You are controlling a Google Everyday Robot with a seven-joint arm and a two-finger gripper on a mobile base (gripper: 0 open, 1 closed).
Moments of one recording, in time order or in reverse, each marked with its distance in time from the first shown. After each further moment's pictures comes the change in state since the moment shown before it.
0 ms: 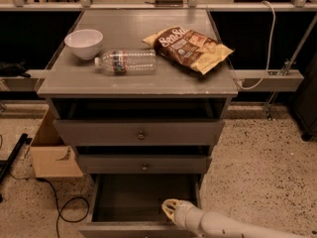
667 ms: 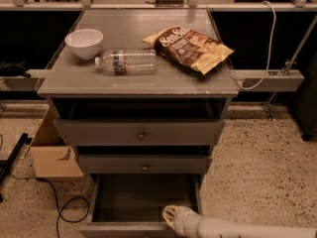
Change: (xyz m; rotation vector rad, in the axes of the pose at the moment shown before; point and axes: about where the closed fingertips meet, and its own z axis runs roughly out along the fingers) arm 0.009 0.025 -0.007 -0.035 0.069 -0.101
